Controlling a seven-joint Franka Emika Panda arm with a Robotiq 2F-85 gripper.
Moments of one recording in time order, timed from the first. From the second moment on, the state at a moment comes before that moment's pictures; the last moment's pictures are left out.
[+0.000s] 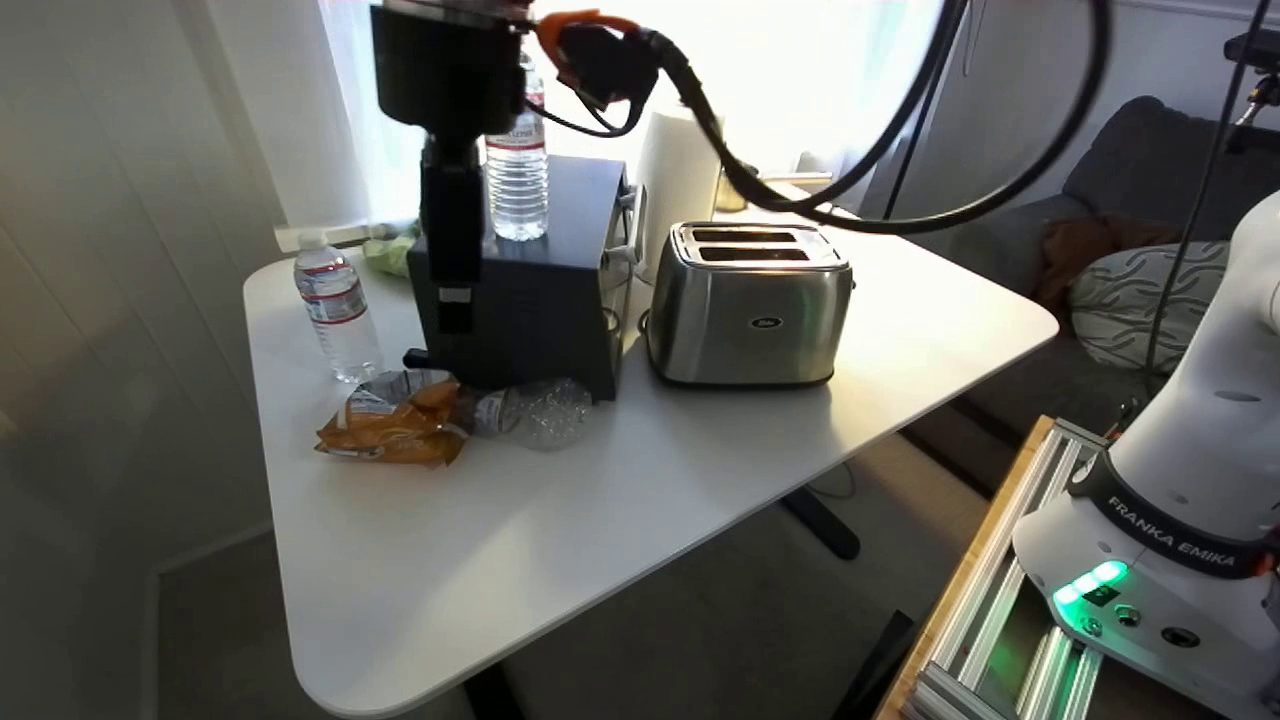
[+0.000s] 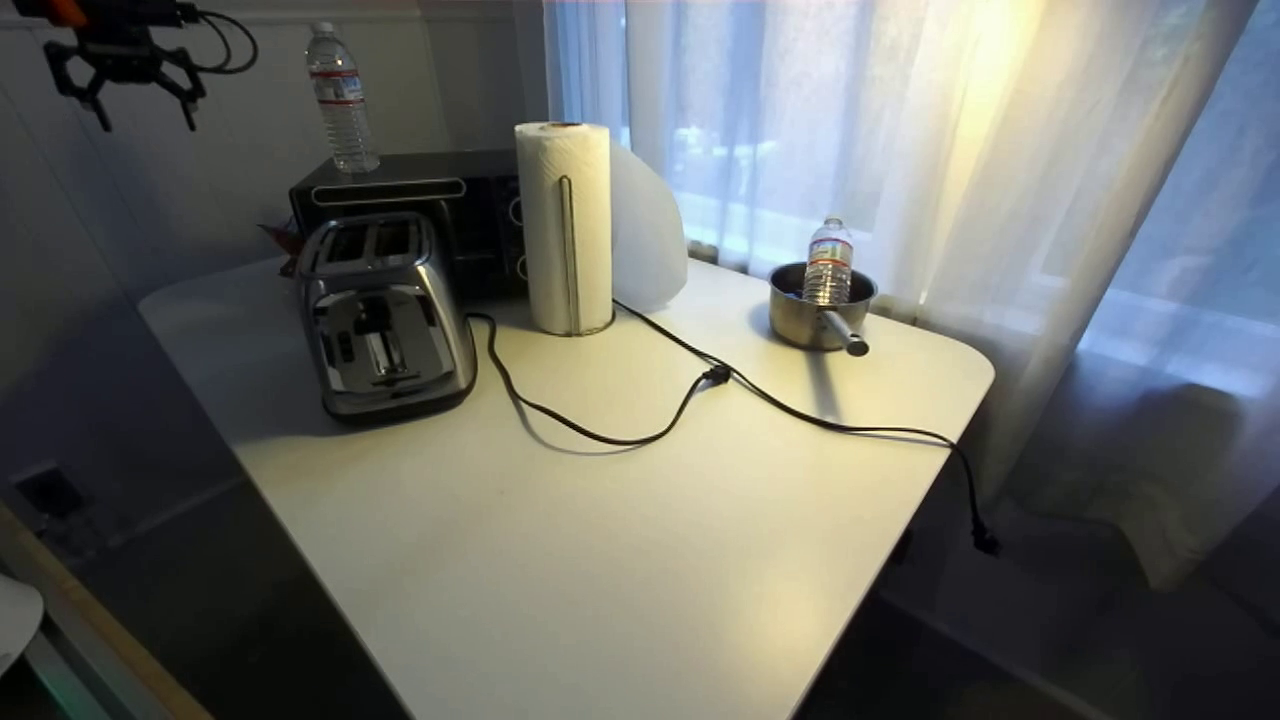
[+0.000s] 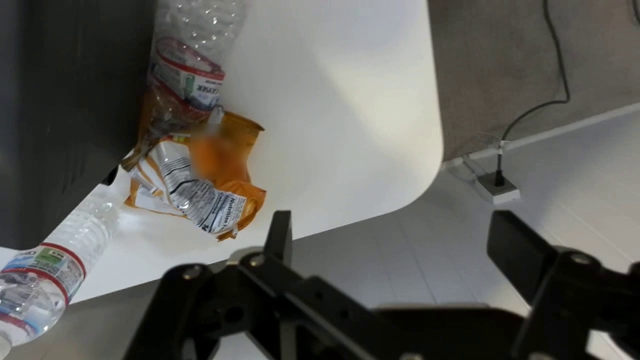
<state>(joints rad) 0.33 0.12 0.40 -1.93 0.05 2.15 -0.35</state>
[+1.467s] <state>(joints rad) 0.12 -0.94 0.09 -2.33 -0.11 1.44 -0.03</state>
